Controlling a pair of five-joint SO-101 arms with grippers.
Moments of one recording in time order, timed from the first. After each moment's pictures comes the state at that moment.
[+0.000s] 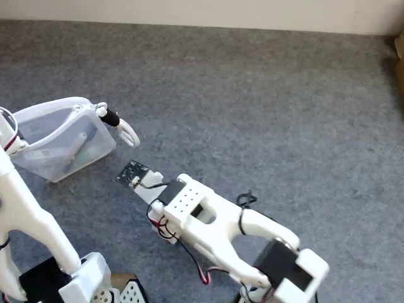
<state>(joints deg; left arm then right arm) -40.0 -18.0 -9.5 100.0 11.5 -56.0 -5.2 35.7 59.9 8.1</state>
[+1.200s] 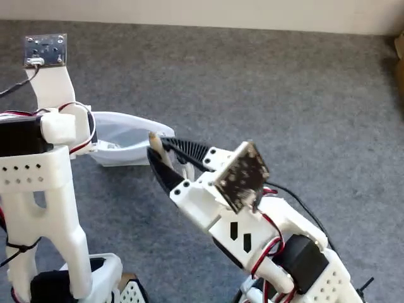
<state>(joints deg) -12.2 -24.9 -4.2 100.0 8.6 -50.4 -66.9 35.6 40.1 8.5</state>
